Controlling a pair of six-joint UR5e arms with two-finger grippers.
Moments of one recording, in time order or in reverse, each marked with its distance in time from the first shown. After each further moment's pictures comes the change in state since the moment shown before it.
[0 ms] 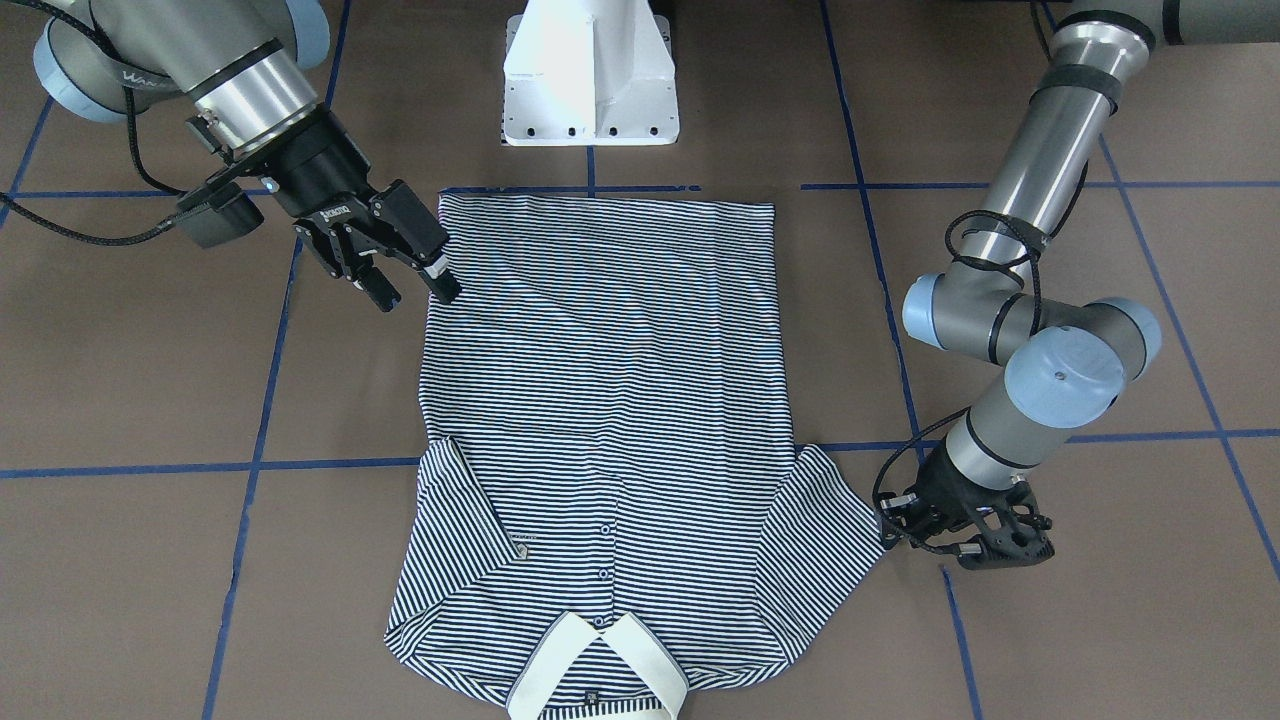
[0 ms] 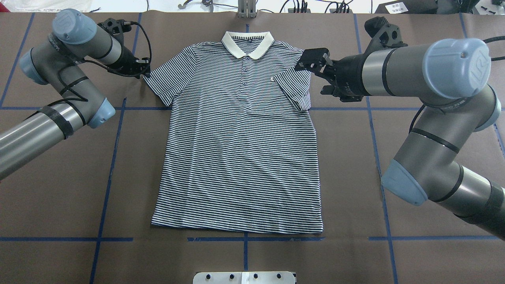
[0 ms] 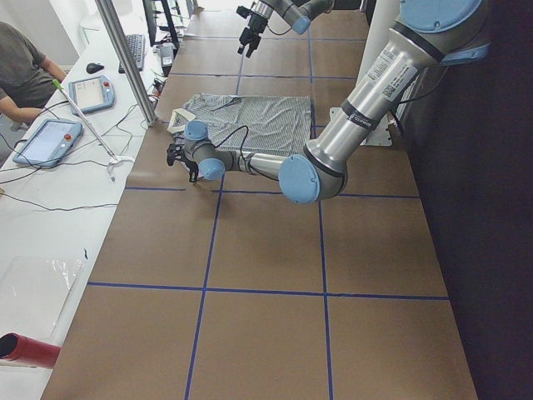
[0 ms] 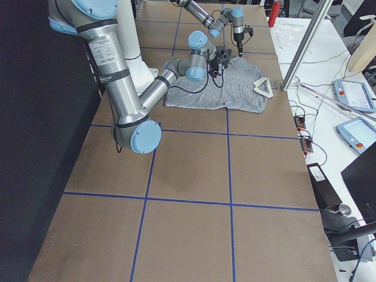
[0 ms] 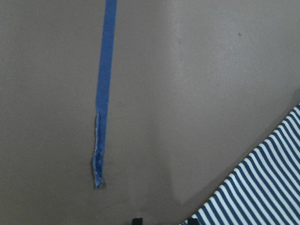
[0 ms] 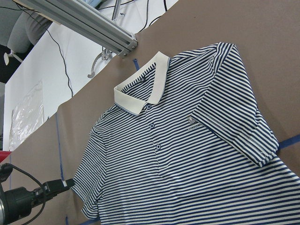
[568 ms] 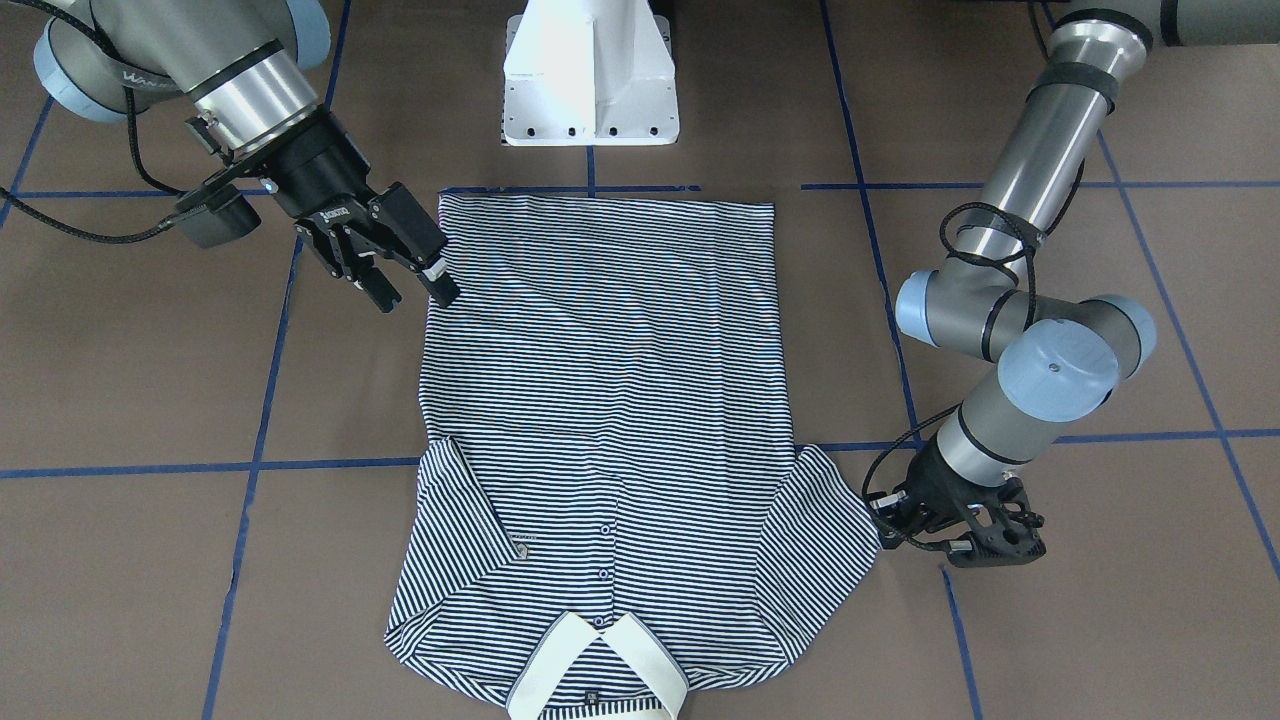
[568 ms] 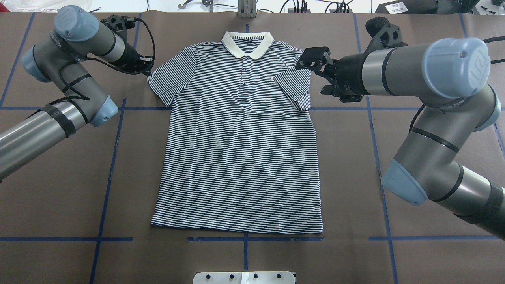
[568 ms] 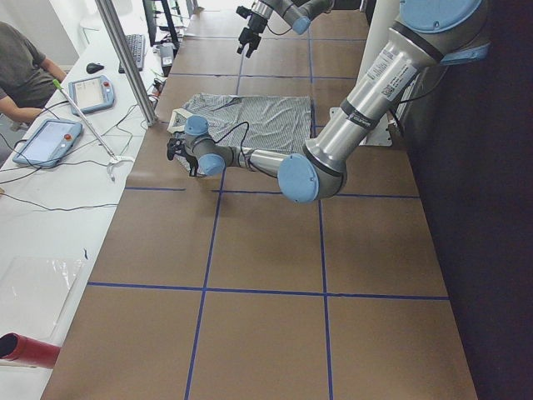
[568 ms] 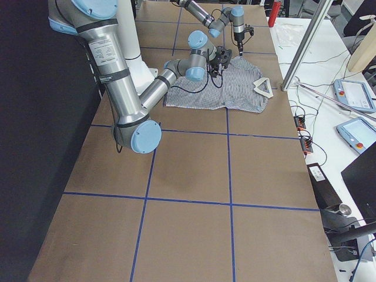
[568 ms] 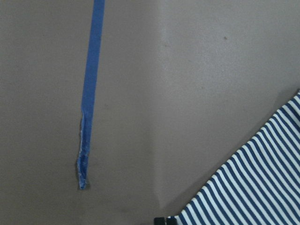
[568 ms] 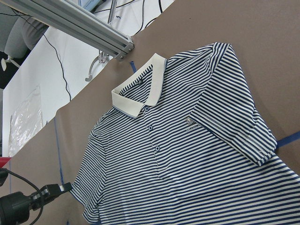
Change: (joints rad) left arm 0.001 -0.006 -0.043 0.006 -0.006 -0.010; right arm 0.002 -0.001 -0.001 -0.007 -0.005 0.032
